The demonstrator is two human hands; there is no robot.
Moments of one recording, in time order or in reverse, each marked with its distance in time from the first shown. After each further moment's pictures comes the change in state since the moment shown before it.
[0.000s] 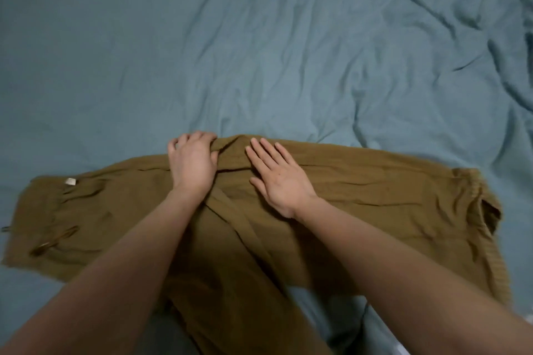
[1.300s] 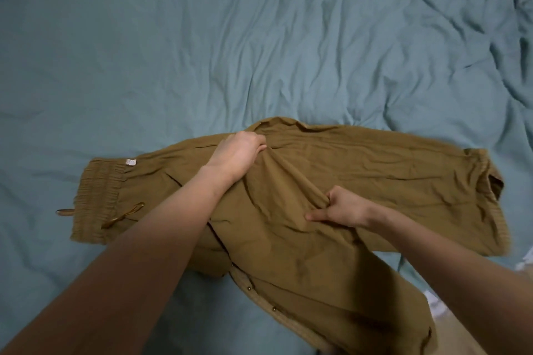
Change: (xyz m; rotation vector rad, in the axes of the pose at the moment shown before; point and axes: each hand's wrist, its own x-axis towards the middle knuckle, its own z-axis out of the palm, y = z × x) left_hand -0.001 -0.053 -0.043 -0.230 -0.405 0.460; right_hand -0.062 -0.060 -0.050 0.806 -0.538 0.736
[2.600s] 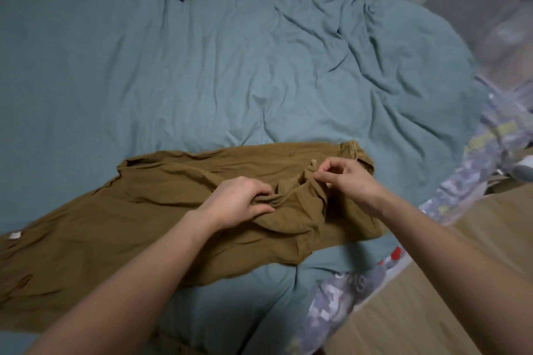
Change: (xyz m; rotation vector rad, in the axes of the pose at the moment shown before) left_hand 0.033 0.216 0.035 -0.032 -0.210 0.397; right_hand -0.057 0.163 -0.143 0.632 0.447 -0.229
